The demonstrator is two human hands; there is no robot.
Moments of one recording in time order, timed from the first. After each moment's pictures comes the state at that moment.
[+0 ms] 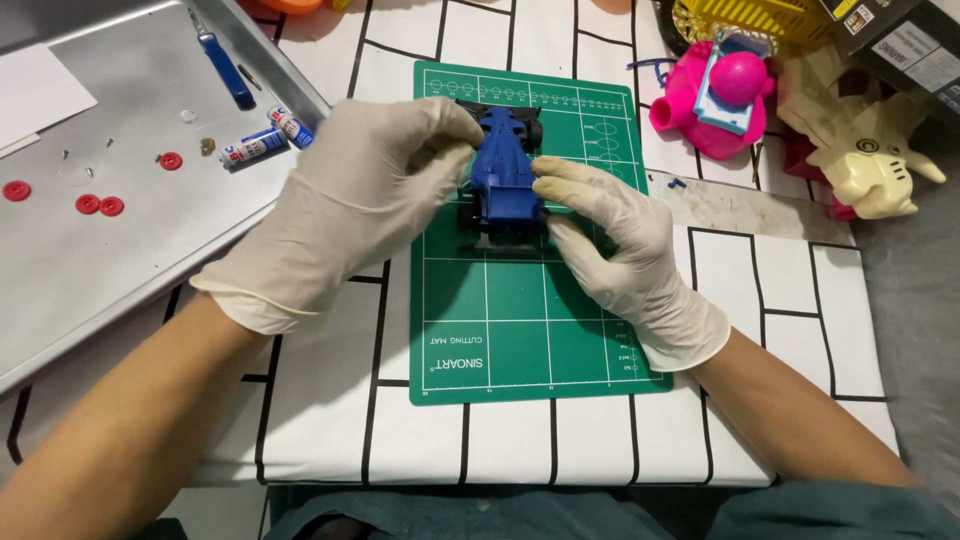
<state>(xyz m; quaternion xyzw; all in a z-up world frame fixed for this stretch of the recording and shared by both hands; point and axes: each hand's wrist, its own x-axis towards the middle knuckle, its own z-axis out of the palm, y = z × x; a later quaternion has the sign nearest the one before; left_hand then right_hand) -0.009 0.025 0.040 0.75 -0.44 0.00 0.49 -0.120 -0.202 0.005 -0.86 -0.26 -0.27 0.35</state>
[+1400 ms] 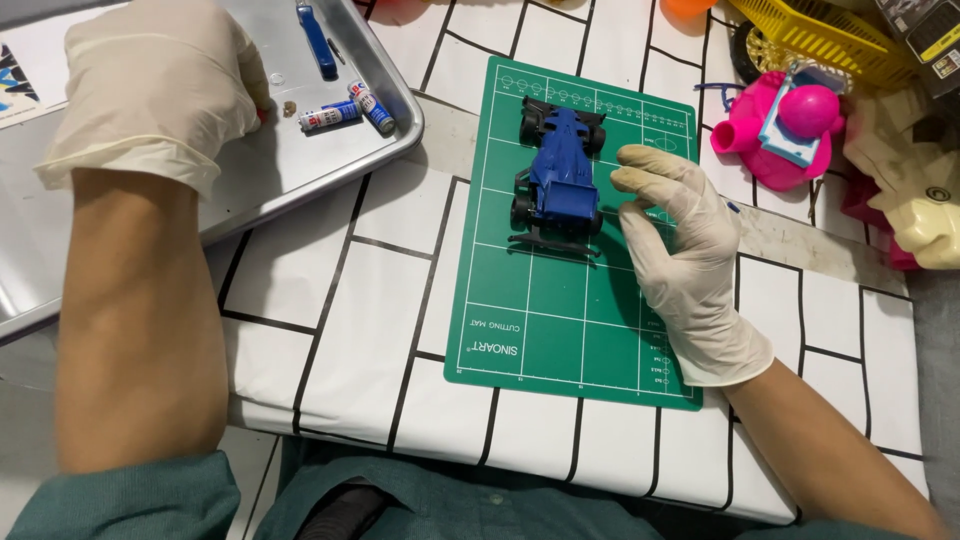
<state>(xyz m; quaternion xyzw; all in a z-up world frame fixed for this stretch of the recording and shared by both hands) 0.081 0.146 0.033 0.99 -0.01 -0.15 -0.04 -0.122 -0.204 0.004 -0.87 -0.19 -0.28 0.35</state>
